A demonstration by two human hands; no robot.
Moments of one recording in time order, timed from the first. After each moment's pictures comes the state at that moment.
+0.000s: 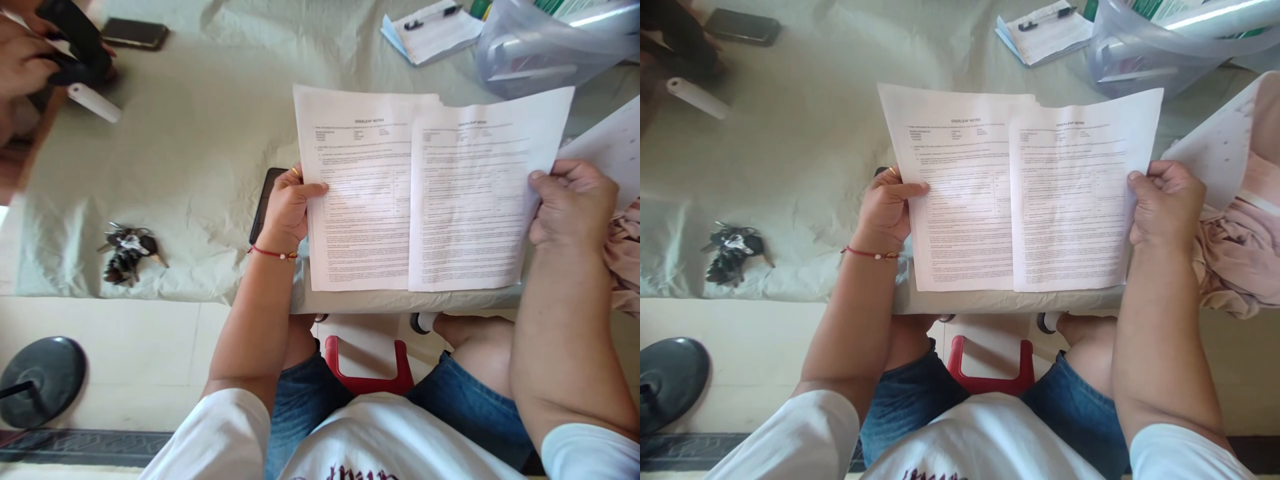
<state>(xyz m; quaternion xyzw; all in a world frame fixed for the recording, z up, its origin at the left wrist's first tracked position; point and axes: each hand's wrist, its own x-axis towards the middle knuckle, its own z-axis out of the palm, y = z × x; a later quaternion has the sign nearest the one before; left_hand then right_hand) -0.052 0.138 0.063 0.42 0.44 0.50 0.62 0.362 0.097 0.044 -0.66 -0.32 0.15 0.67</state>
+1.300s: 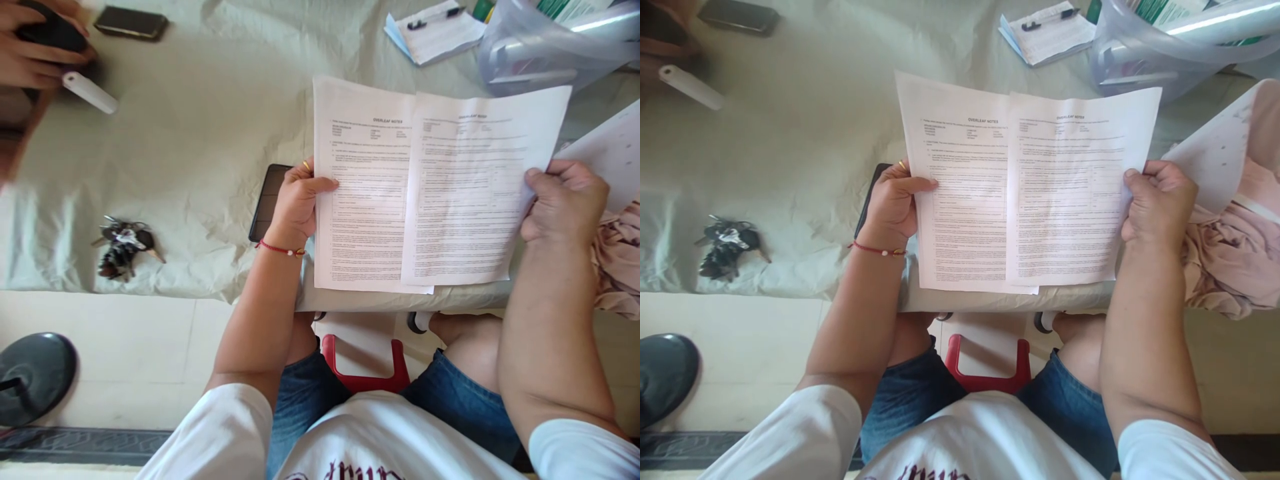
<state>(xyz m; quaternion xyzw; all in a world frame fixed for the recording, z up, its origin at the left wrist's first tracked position) -0.044 0.139 0.062 0.43 0.43 0.49 0.63 0.345 0.109 0.045 -0.64 -0.29 0.15 0.69</state>
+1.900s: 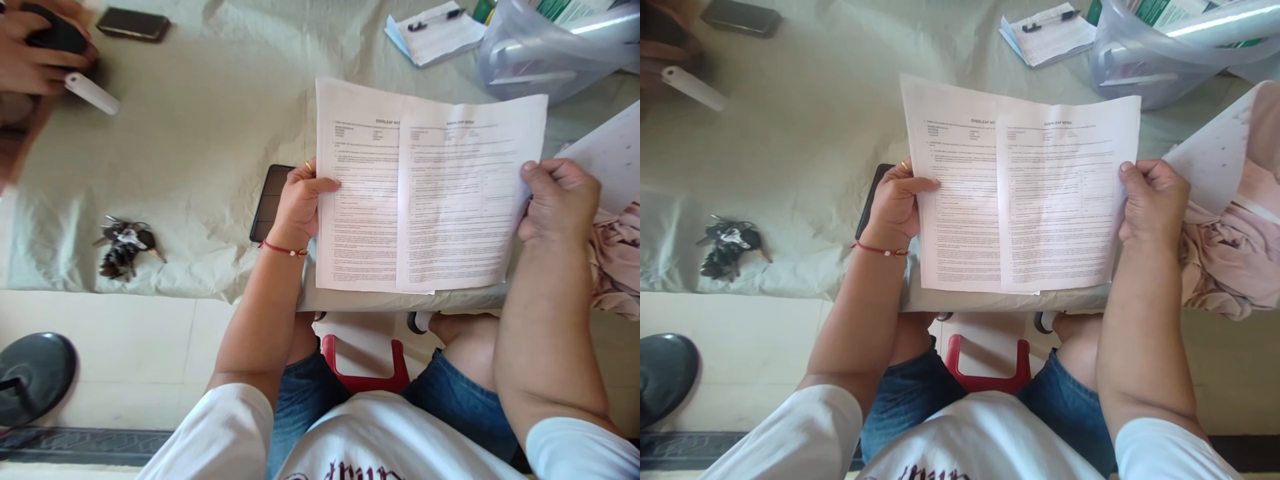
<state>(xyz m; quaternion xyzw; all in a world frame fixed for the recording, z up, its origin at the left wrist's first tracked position) -0.039 0.133 0.074 0.38 0.43 0.50 0.64 0.337 0.106 0.053 -0.64 -0.32 0.16 0.68</state>
